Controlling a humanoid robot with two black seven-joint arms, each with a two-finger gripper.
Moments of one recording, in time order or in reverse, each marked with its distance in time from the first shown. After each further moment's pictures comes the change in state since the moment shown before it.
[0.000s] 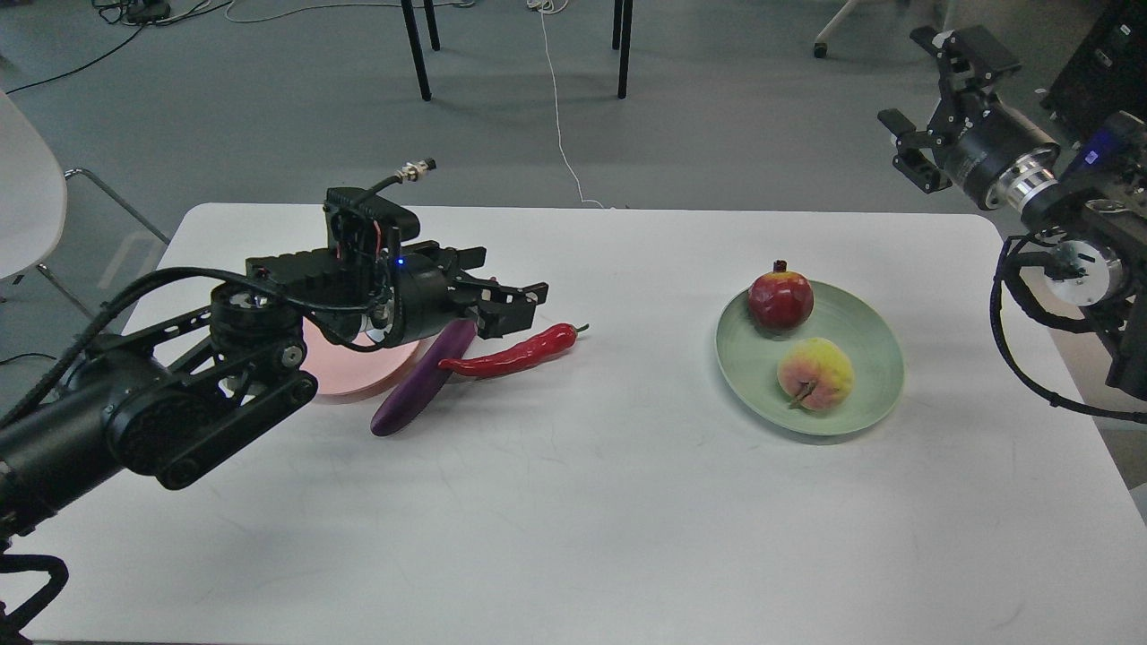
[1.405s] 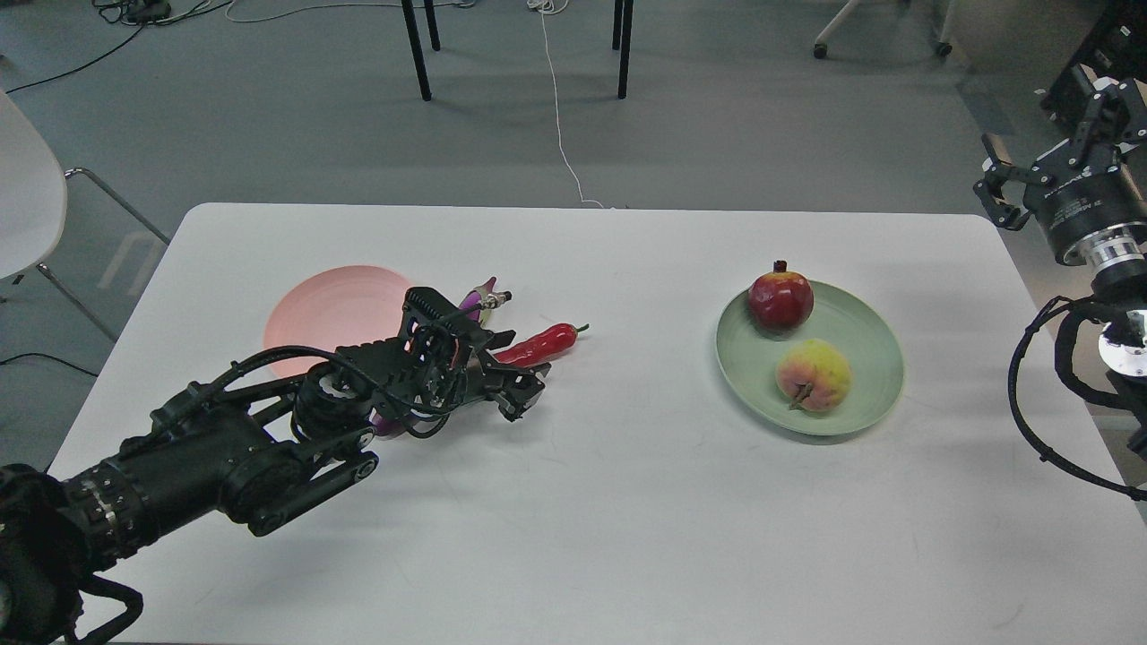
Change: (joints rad) left arm 0.020 -0.175 0.226 0.316 0.094 0.202 -0.002; right arm -0.232 -0.080 0.369 0.113 0.056 0.010 -0.015
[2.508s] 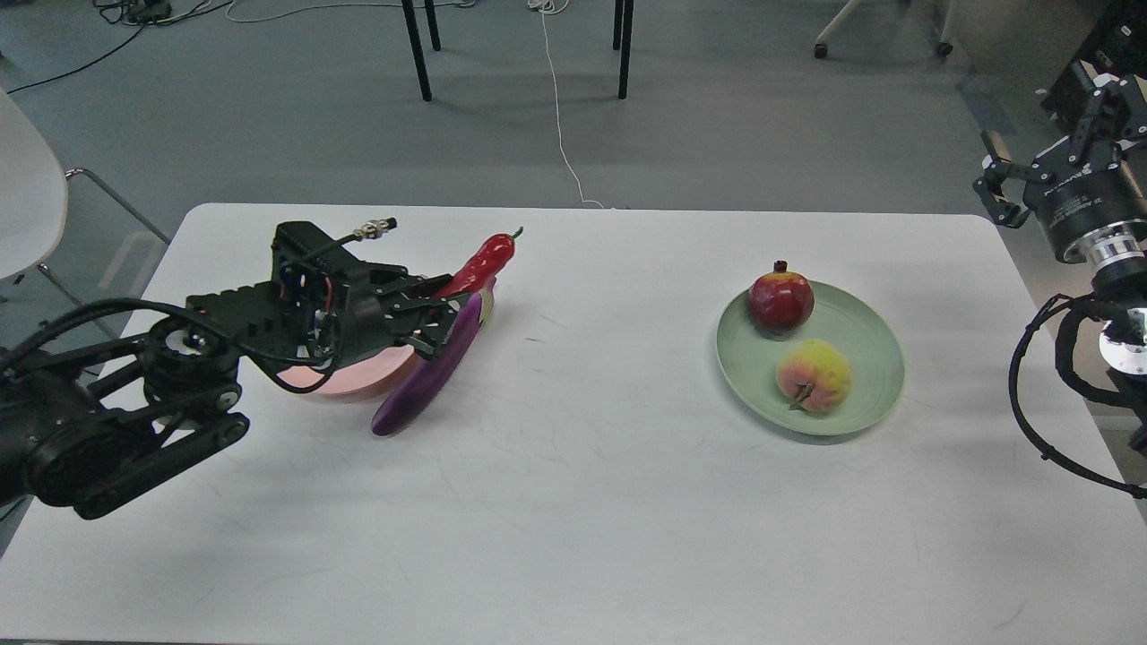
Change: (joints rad) left arm -0.014 0.449 -0.069 -0.368 -0.147 -0.006 0.001; right arm 0.004 -0.002 -0.001 0.000 -0.004 0.000 0.002
